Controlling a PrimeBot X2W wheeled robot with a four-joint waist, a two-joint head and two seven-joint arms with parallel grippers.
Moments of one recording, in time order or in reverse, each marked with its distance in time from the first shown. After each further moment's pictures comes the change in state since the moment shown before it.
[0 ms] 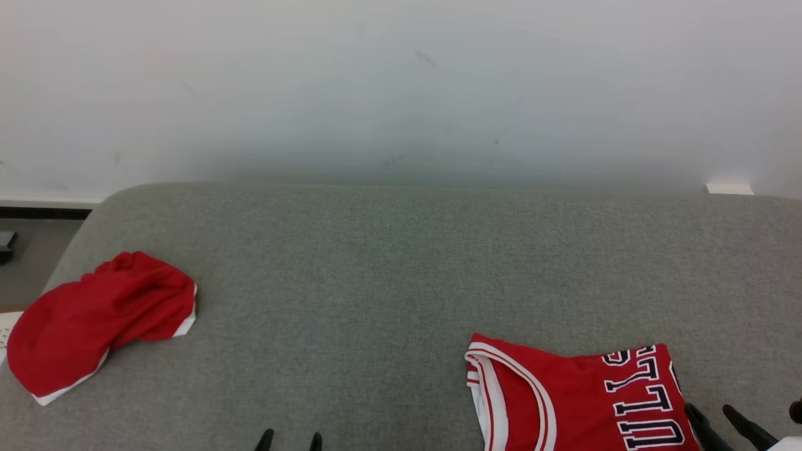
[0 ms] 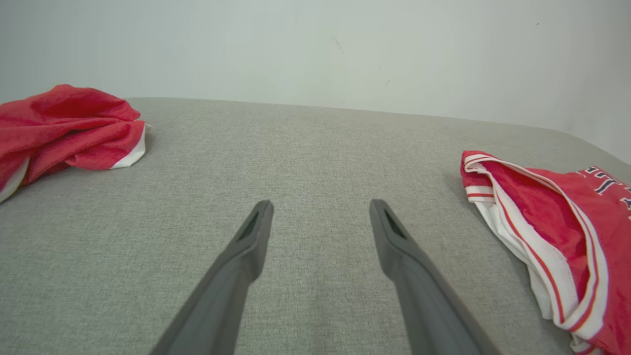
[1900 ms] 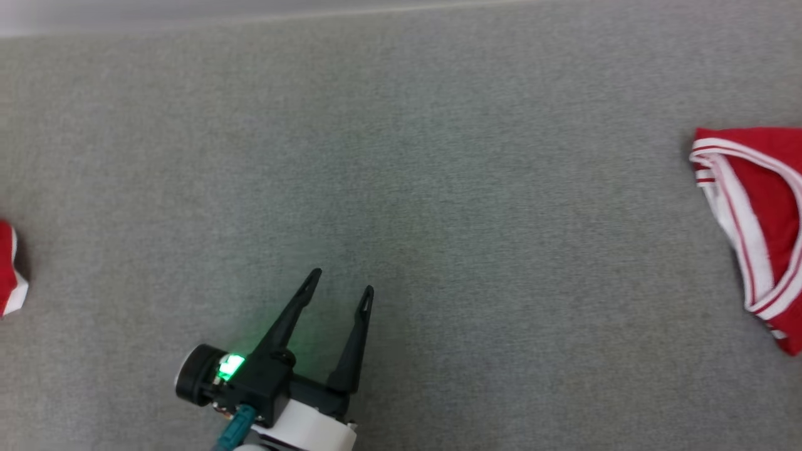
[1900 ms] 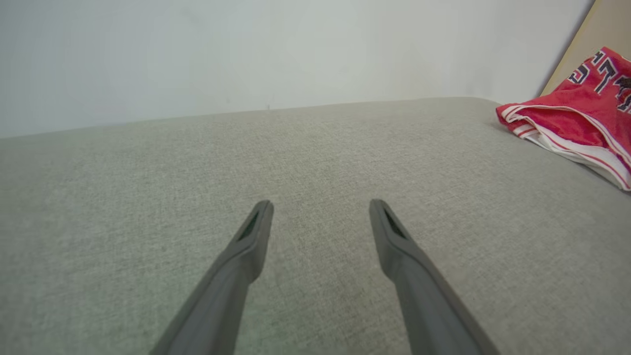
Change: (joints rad) left arm -0.356 0.021 -0.091 -0.069 0.106 -0.060 -0.001; right arm -0.839 -0.123 -0.043 0.775 -0.048 0.000 -0.336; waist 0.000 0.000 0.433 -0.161
